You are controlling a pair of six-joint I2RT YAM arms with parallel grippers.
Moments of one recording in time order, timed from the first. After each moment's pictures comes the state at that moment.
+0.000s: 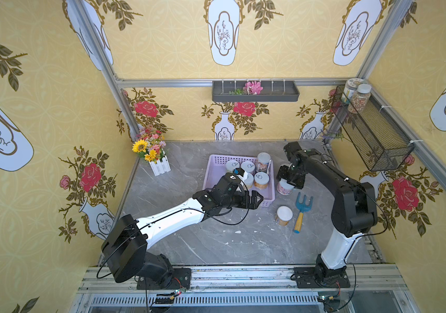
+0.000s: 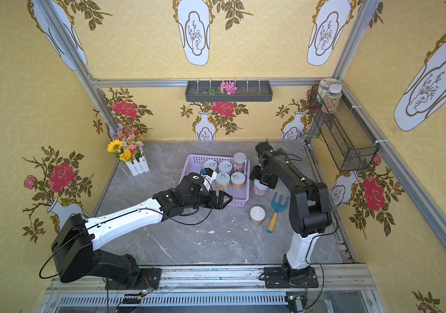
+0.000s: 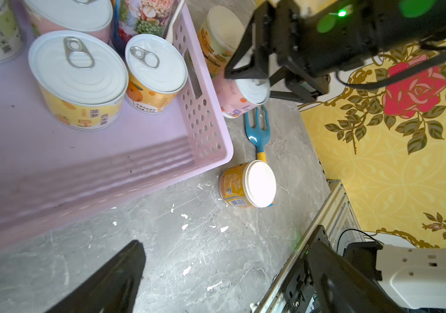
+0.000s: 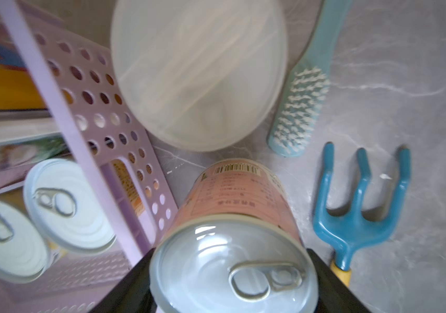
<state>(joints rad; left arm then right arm) -0.86 1.44 1.00 -0.19 0.20 -0.69 0.20 1.77 1.47 -1.03 0.03 0.62</state>
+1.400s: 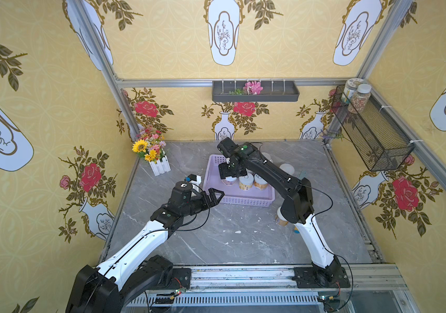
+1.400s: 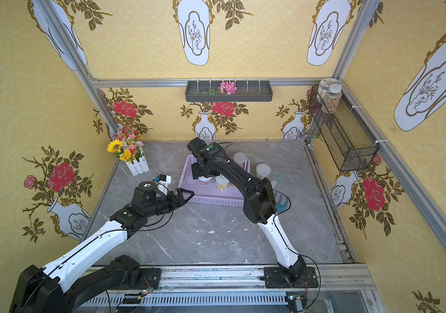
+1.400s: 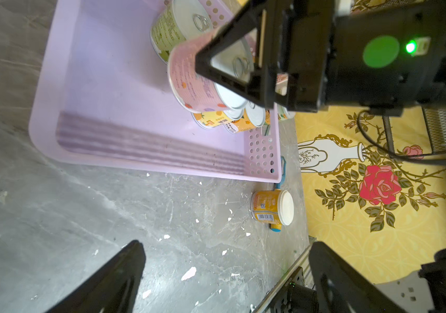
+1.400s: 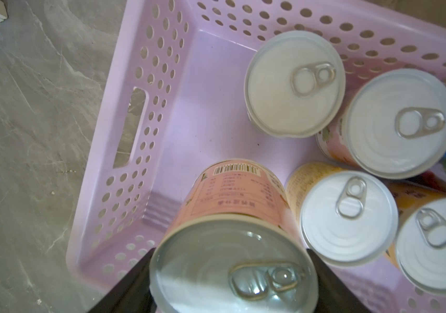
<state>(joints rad) -0.46 1.01 0.59 -0.15 0.37 -0.85 0.71 2.38 2.39 -1.20 0.06 0.44</state>
